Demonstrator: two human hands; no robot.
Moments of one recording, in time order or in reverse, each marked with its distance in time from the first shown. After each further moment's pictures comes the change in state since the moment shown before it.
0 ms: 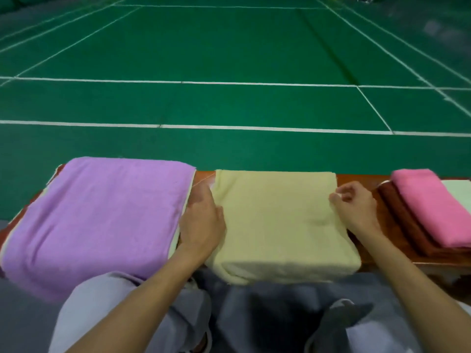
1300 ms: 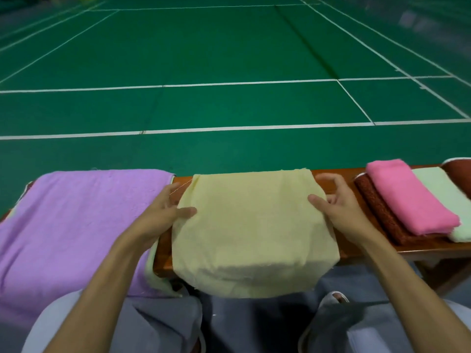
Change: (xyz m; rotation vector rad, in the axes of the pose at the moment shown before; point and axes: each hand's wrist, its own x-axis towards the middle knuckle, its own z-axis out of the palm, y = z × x) left_hand 0.027 0.000 -0.071 -0.881 -0.533 -0.352; right_hand -0.023 -0.009 -0.038 0.594 -0.412 -0.064
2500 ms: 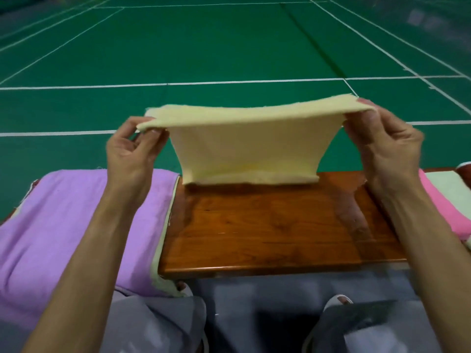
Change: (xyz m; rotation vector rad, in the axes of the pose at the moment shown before) left_hand 0.020 0.070 -0.036 -0.503 0.157 0.775; right_hand 0.050 -0.088 -0.010 0.460 0.209 -0.489
